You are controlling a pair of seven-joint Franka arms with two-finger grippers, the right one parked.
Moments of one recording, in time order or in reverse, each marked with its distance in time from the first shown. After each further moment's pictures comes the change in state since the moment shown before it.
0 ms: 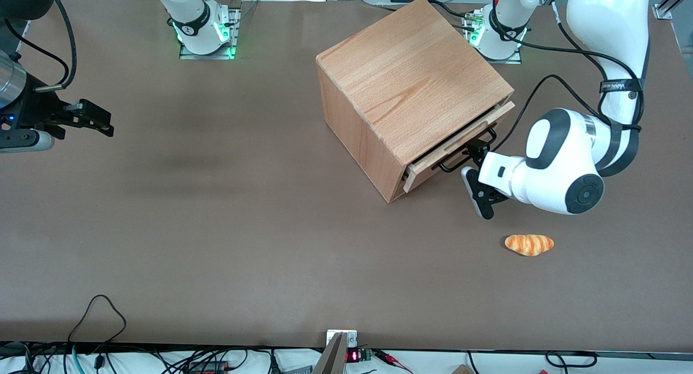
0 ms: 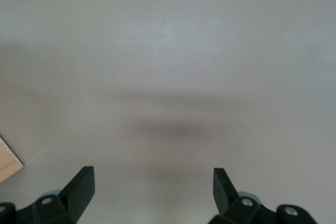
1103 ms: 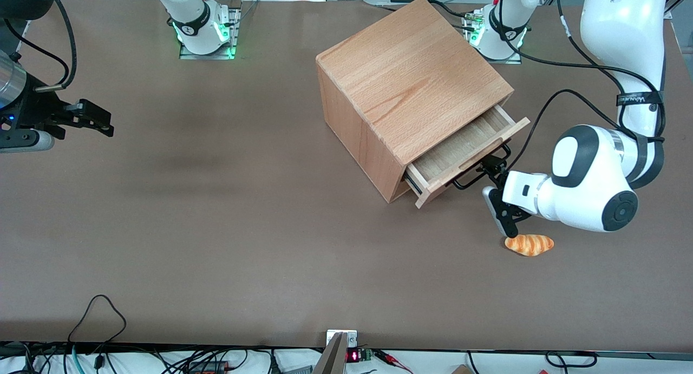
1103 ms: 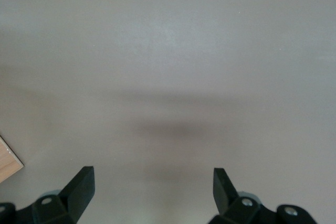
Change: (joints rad) arm 0.068 0.084 0.003 0.130 -0.015 -0.008 0.001
